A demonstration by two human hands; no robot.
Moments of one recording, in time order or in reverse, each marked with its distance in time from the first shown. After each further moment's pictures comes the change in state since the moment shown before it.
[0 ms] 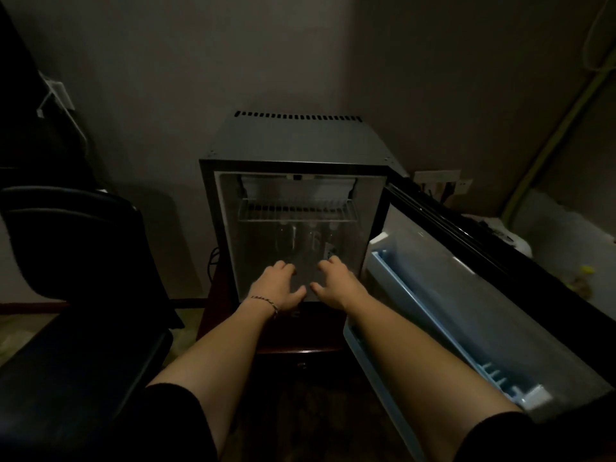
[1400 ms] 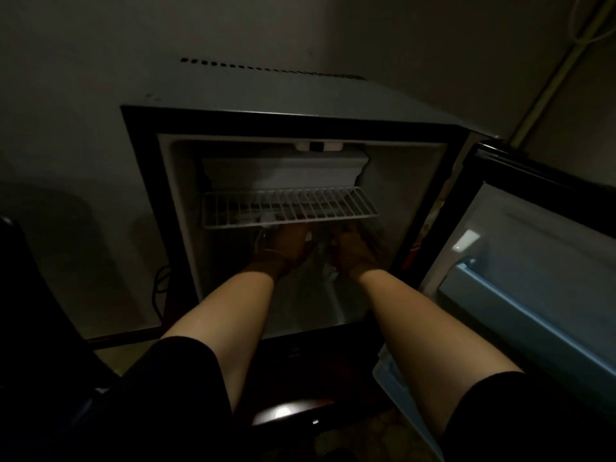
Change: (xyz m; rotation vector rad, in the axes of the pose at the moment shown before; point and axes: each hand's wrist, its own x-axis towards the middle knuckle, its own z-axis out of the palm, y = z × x) left_hand 0.235 -0.039 0.045 -0.238 0.062 0.351; right_hand 0.199 0.056 0.045 0.127 0.224 0.184
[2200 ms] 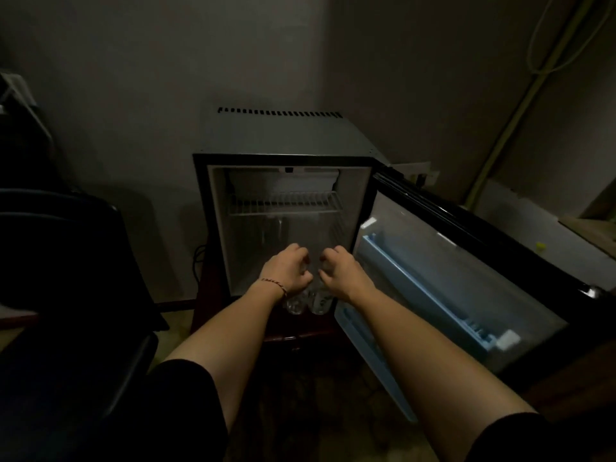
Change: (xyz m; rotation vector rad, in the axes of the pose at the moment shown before) left_hand -0.210 0.153 -0.047 0.159 -0.034 -0.097; right_hand -0.234 -0.022 -0.098 -0.125 -0.026 -0.203
